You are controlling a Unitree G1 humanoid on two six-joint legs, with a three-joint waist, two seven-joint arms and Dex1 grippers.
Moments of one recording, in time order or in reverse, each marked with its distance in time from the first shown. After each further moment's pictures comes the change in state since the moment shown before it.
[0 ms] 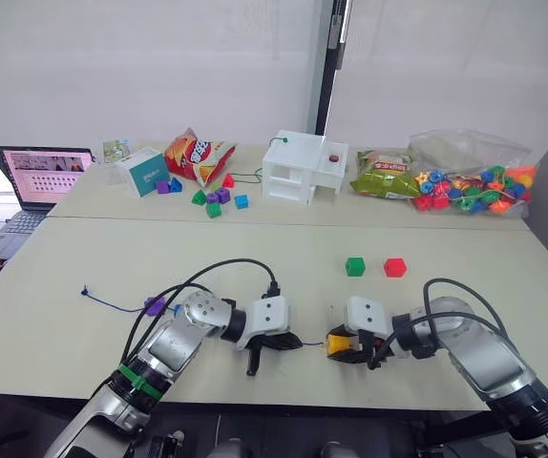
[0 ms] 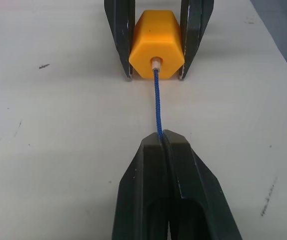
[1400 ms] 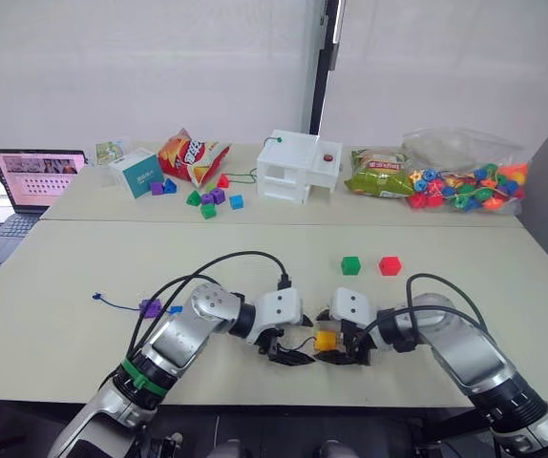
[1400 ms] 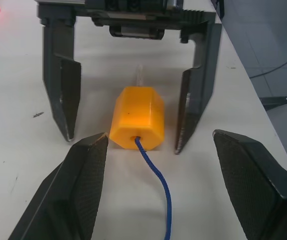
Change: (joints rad) left arm -0.062 -0.037 -0.032 -0.102 -0.009 0.150 0.011; right arm -0.023 0.021 0.021 -0.055 0.003 0.127 -0.082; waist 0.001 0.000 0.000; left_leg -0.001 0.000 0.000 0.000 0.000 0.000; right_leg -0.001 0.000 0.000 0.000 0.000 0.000
